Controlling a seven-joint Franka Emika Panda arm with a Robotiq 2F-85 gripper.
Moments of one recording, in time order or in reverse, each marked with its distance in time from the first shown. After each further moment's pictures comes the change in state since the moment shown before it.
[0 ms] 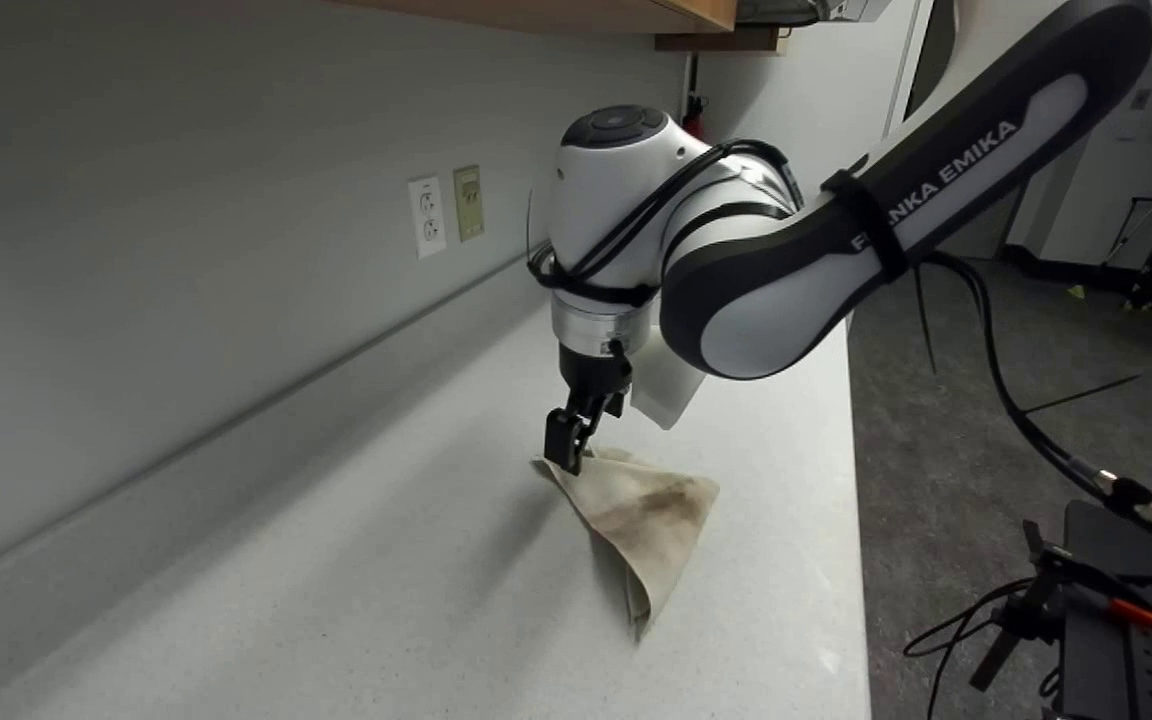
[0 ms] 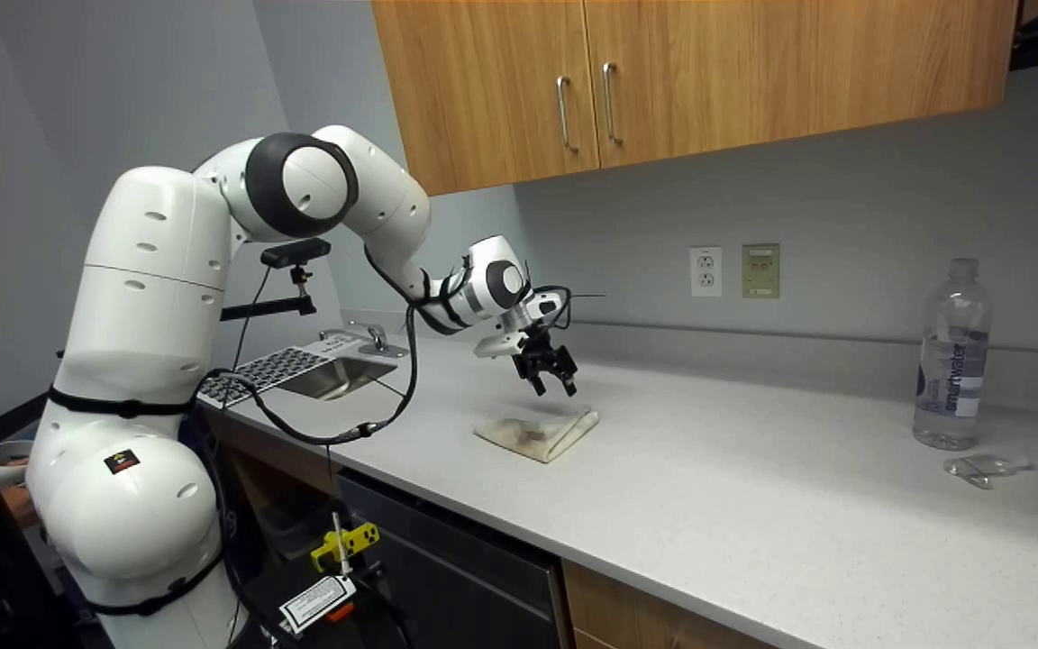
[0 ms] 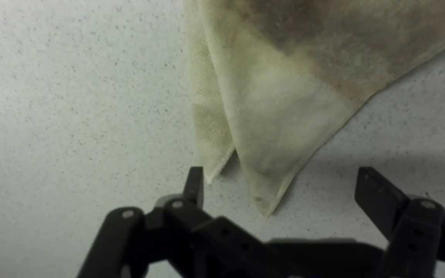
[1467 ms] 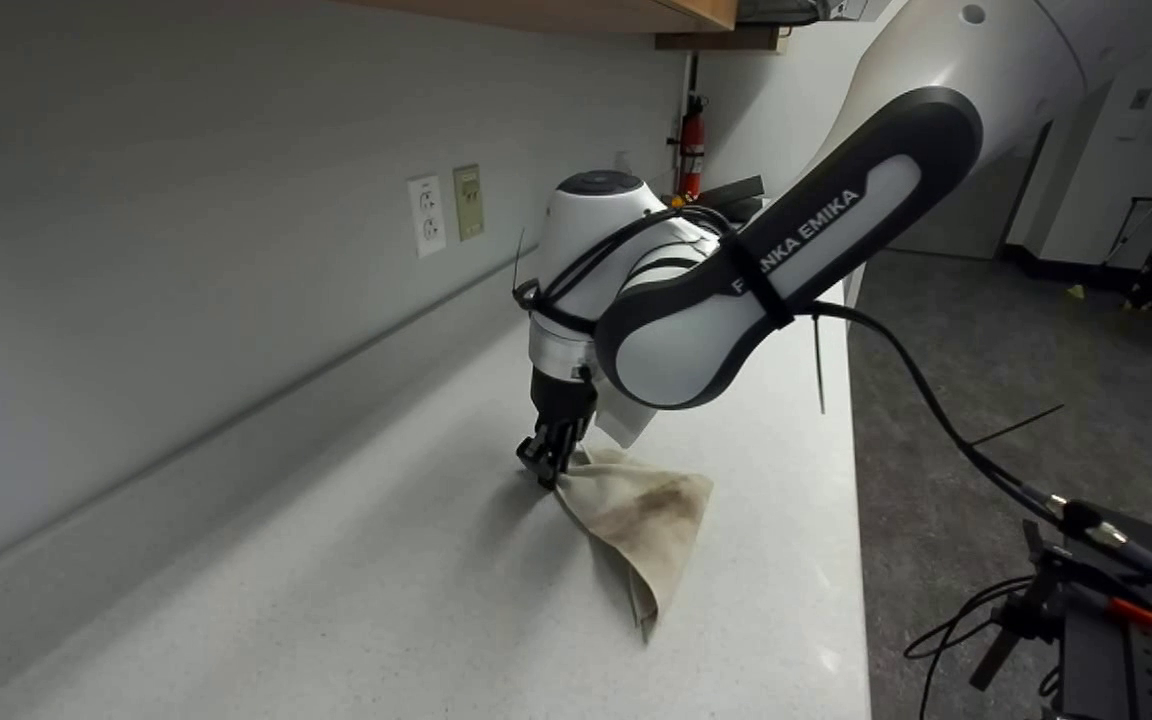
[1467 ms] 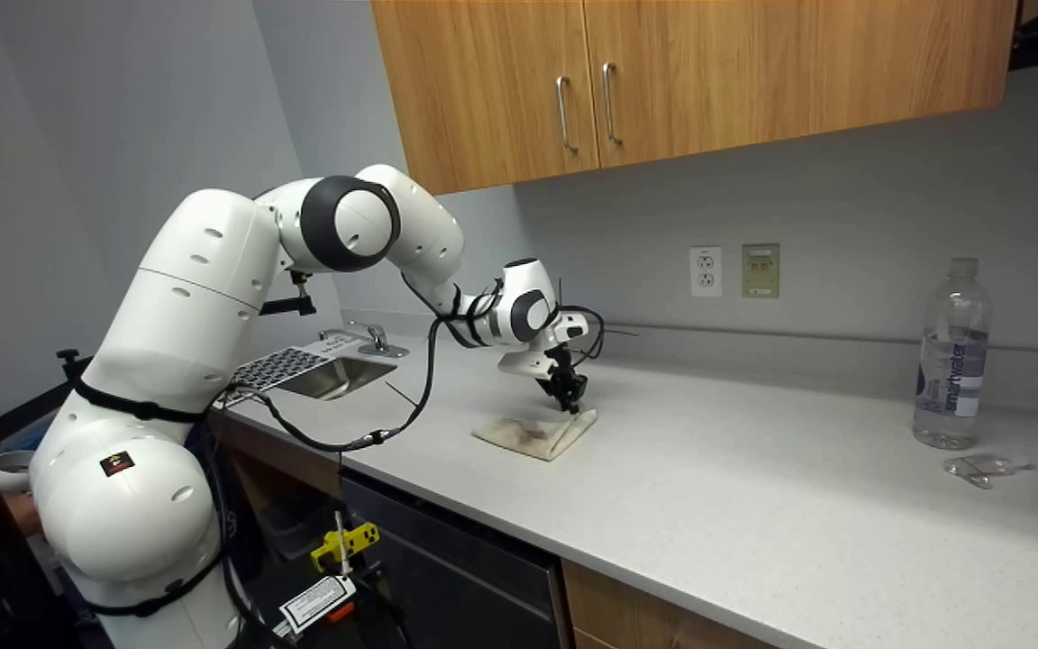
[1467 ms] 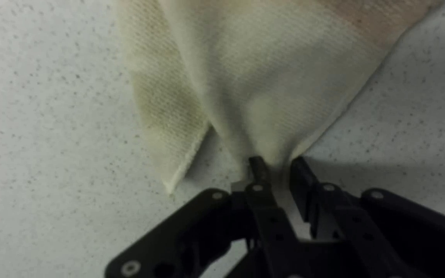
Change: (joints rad) arm -0.034 0.184 -0.002 0.139 0.258 0.131 -0.248
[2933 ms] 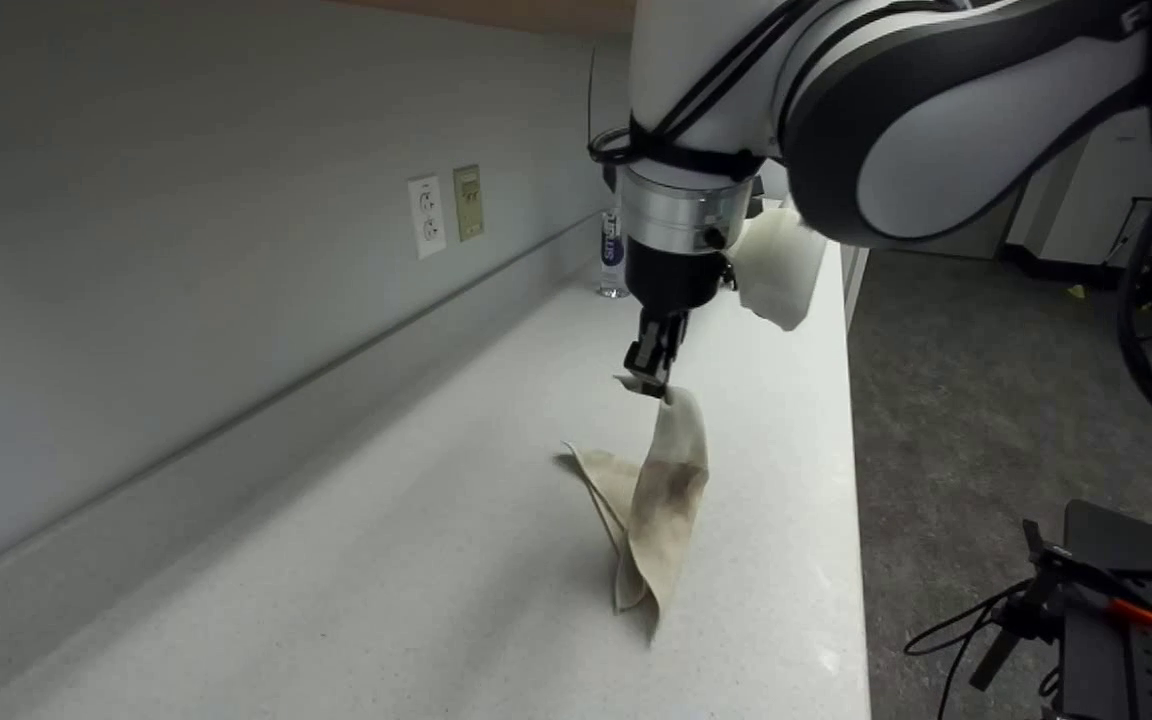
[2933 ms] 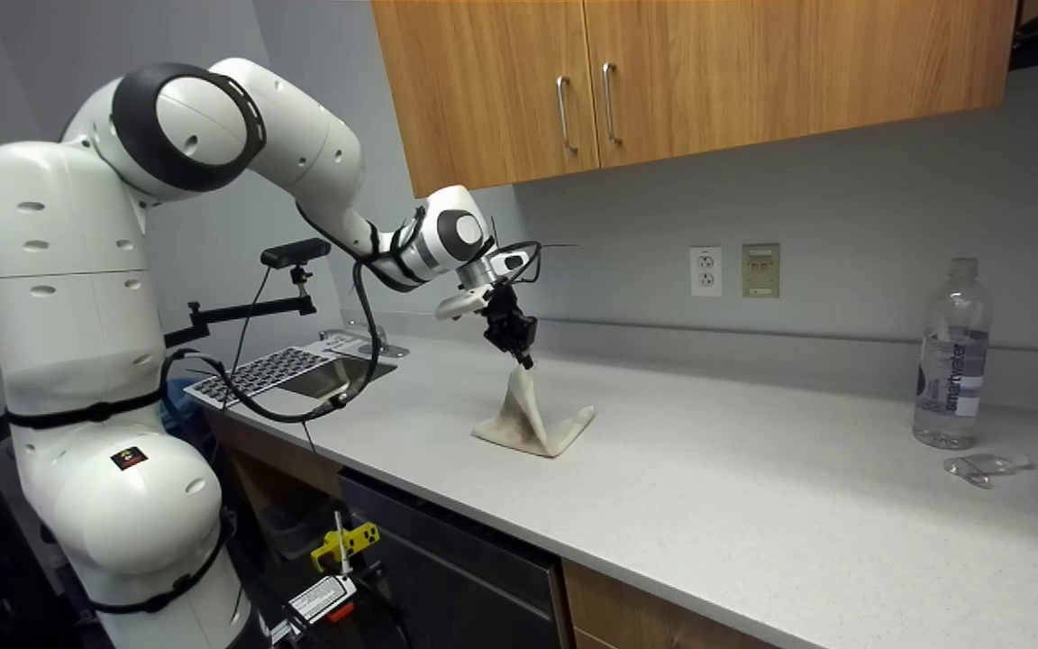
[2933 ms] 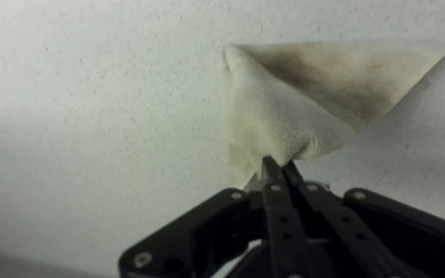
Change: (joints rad) arm 0.084 -0.519 -0.005 -0.356 -0.197 -0.274 0.108
